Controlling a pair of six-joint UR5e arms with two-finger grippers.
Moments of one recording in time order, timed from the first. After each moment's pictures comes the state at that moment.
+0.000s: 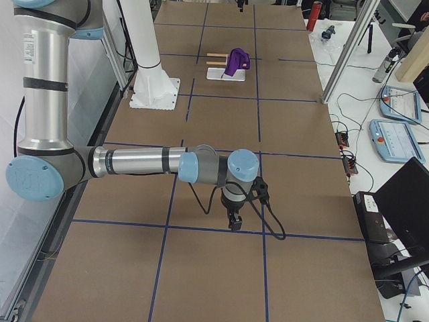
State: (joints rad) left arm -1.36 -1.50 -1.72 -1.82 -2.24 -0.01; right arm 1.54 -1.66 1.69 -1.66 2.33 -0.28
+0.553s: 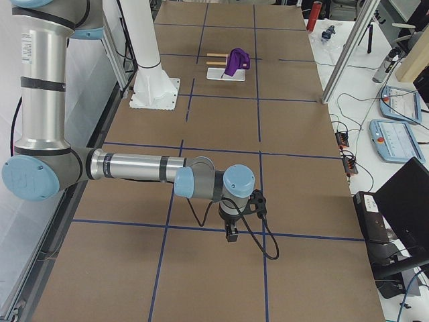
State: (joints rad) left arm -1.55 -1.49 -1.68 -1.58 -2.35 0.01; right arm 1.56 -1.67 1.65 -1.60 2.34 -0.22
